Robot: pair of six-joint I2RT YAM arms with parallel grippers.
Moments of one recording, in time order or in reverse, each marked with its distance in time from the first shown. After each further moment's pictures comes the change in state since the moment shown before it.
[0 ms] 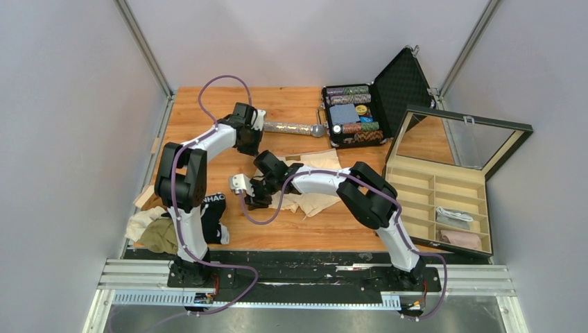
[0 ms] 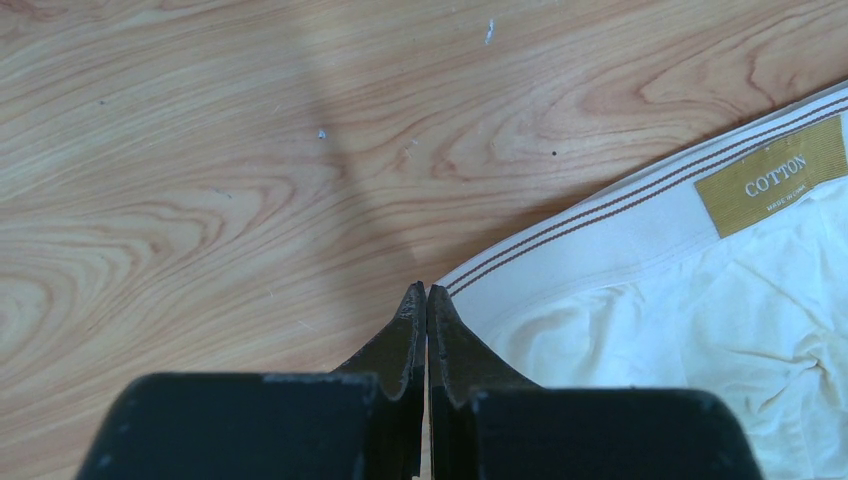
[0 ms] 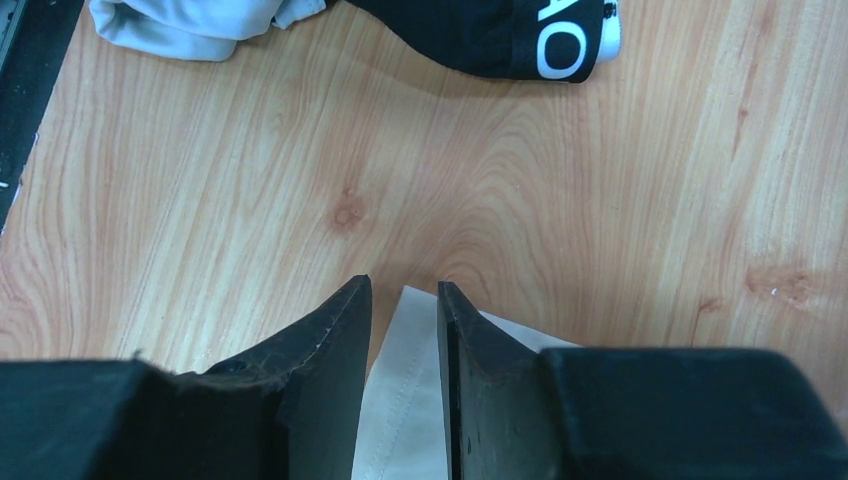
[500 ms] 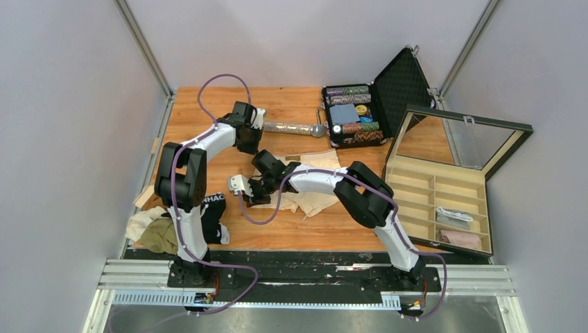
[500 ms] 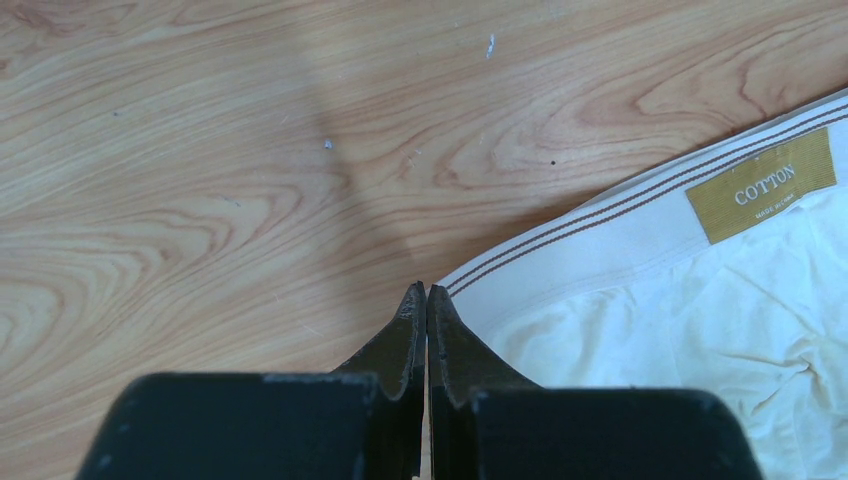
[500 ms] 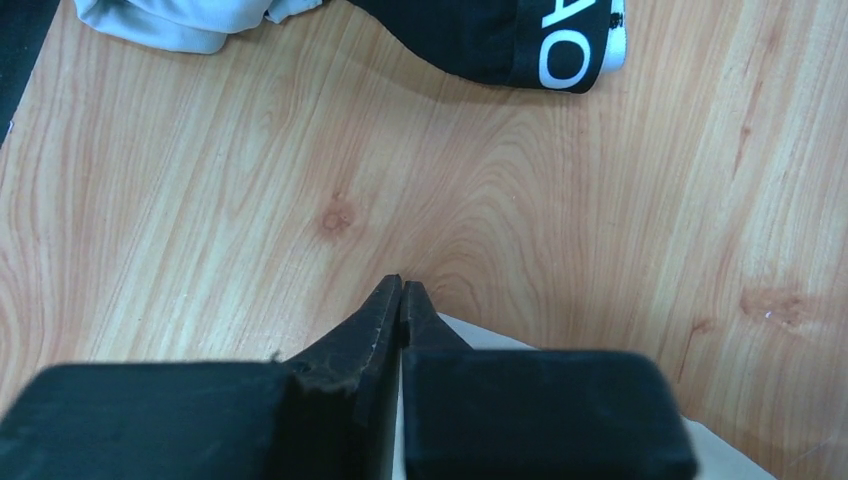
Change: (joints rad) left arm 0.006 0.003 0.013 -0.001 0.005 0.000; right arm 0.000 0.037 0.052 -0.051 -0.007 -0.060
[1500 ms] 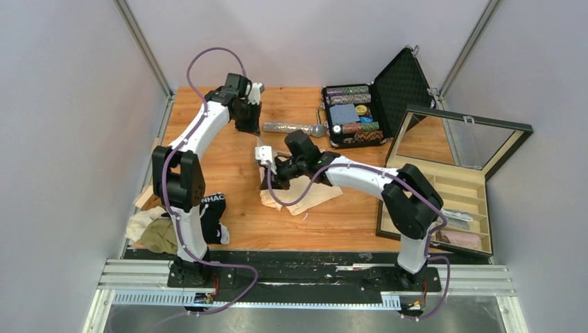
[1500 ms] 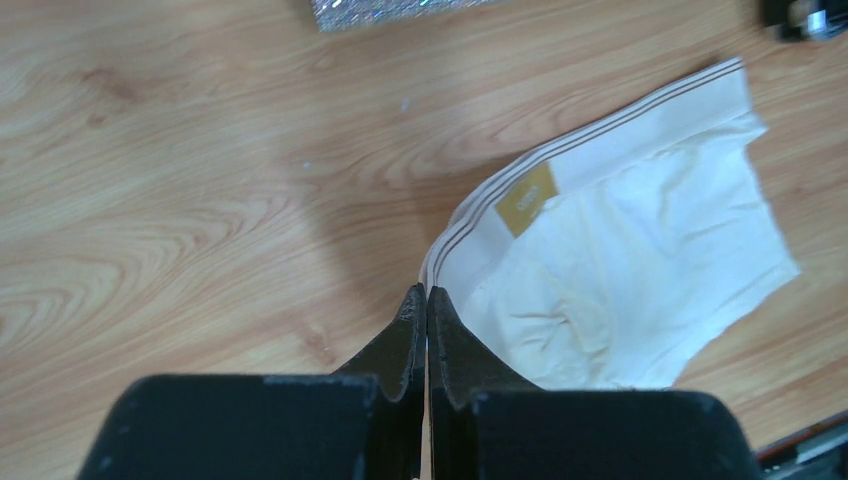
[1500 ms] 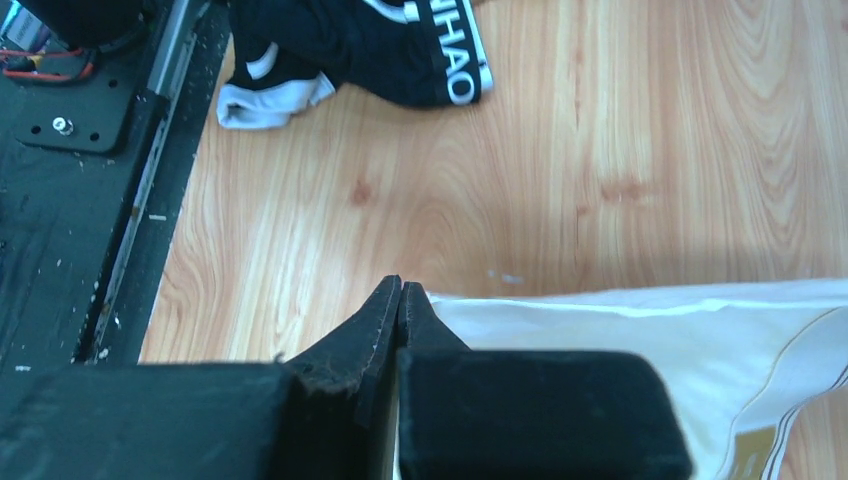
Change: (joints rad) left arm 0.021 -0.011 0.331 -0.327 0.109 -0.040; right arm -0.116 -0.359 -0.256 0.160 -0.113 0.270
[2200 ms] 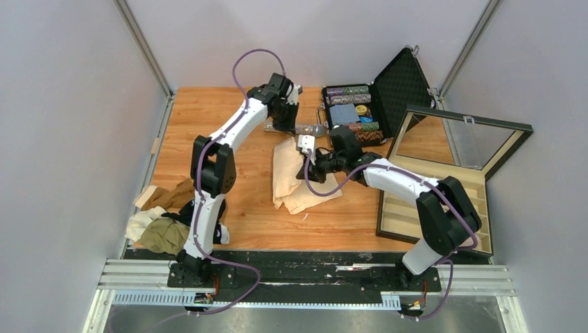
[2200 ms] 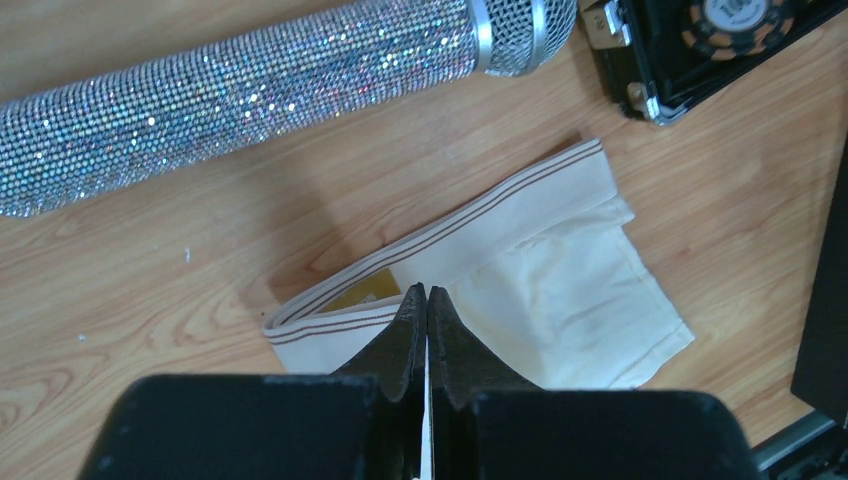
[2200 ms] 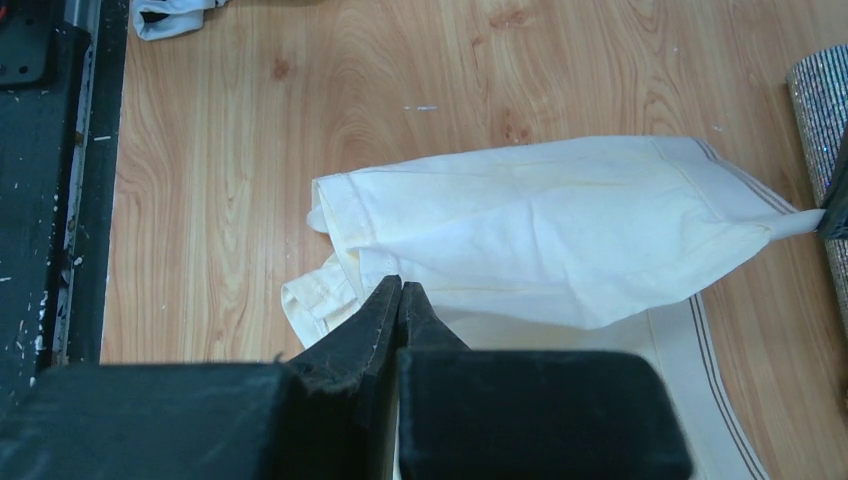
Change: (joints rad) left arm -0.198 0.336 0.404 -0.071 0.022 -0.121; right arm -0.245 -0.252 -0.281 -0.001 -0.013 -0.003
